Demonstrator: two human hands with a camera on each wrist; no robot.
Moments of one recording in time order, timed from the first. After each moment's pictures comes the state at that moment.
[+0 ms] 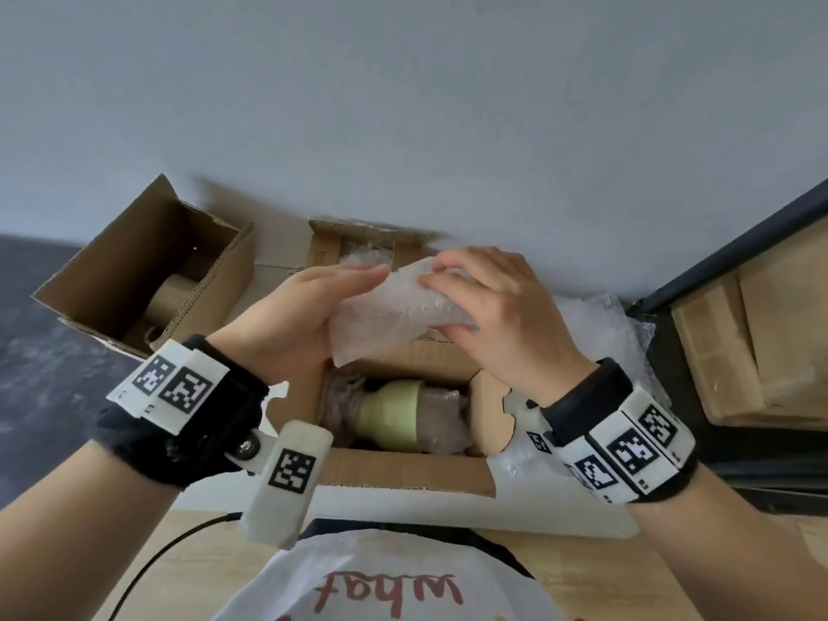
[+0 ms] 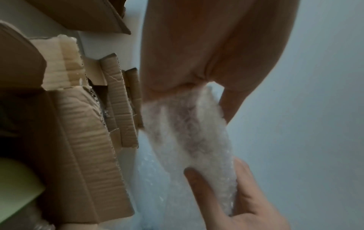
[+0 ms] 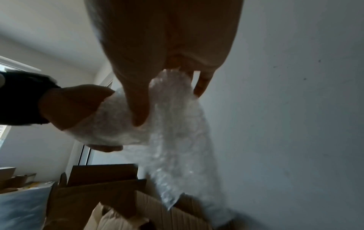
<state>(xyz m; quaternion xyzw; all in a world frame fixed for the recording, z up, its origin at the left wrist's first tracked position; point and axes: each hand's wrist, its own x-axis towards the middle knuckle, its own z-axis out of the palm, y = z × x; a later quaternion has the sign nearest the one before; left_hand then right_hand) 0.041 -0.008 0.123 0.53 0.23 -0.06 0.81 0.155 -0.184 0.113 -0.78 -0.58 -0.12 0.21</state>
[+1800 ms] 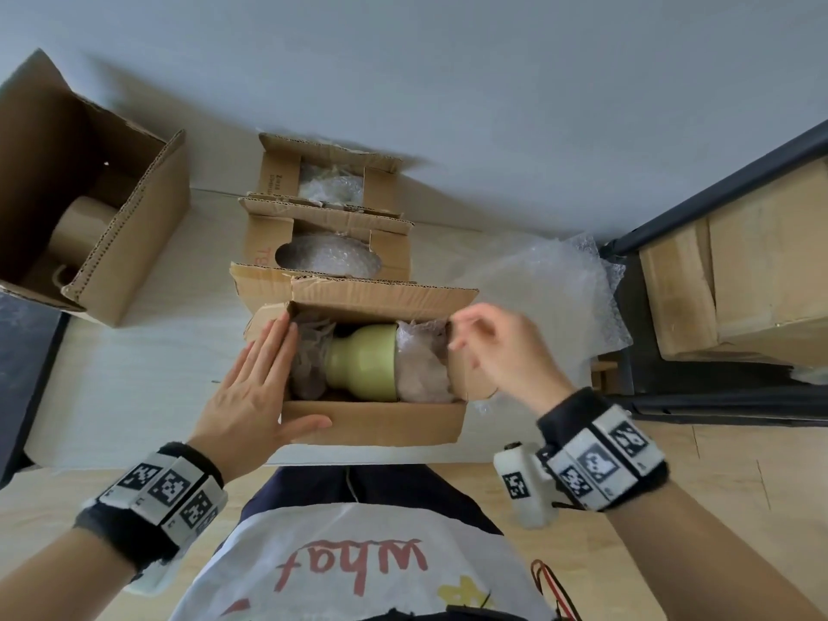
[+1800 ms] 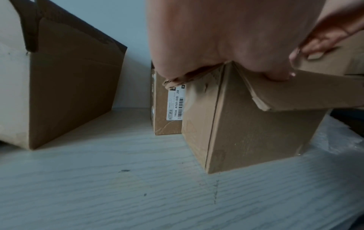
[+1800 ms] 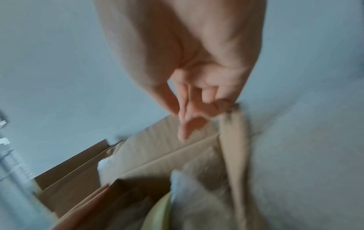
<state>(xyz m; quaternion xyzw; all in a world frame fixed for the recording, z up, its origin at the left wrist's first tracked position) -0.062 -0.013 -0.050 0.96 0.11 -0.08 0.23 0.134 -0.231 0.028 -0.90 -0.23 0.24 0.29</state>
